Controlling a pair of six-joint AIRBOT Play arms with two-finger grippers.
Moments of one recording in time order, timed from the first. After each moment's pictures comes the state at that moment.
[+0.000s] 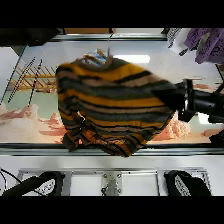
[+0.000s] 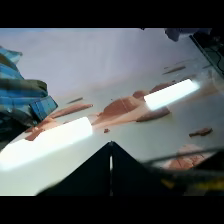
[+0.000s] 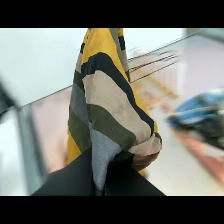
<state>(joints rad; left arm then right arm) -0.04 -1.27 2.03 0.93 -1.34 -1.47 -0.21 -0.79 0.98 -0.09 1.33 0.42</state>
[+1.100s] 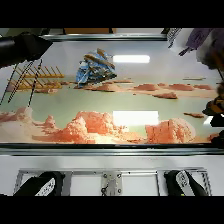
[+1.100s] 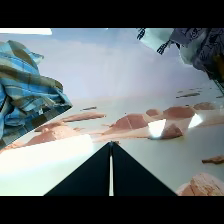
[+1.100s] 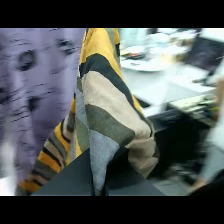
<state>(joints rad) 0.00 -1.05 1.62 0.92 -1.12 -1.45 -0.85 -0.91 1.51 -1.12 0.49 1.06</state>
